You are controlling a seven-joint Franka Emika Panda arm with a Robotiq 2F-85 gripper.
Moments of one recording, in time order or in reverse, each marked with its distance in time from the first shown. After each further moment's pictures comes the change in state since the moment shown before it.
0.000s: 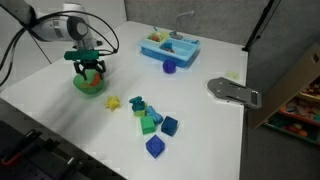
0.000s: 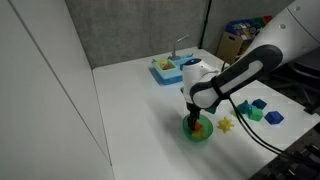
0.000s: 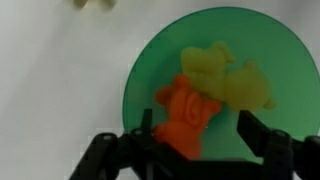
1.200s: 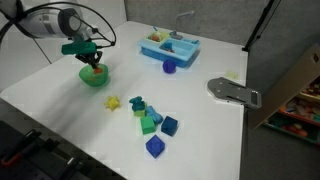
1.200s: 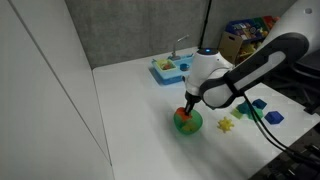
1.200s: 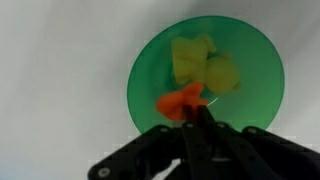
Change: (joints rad) arm -0.001 -0.130 -0.008 -0.154 -0.005 0.325 0.015
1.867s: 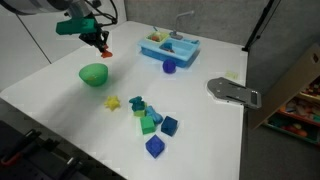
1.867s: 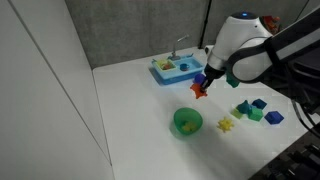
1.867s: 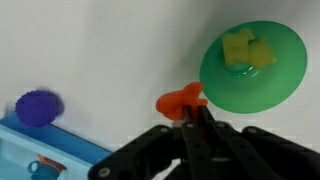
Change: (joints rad) arm -0.016 -0.316 -0.107 -0.220 -0.004 0.044 0.087
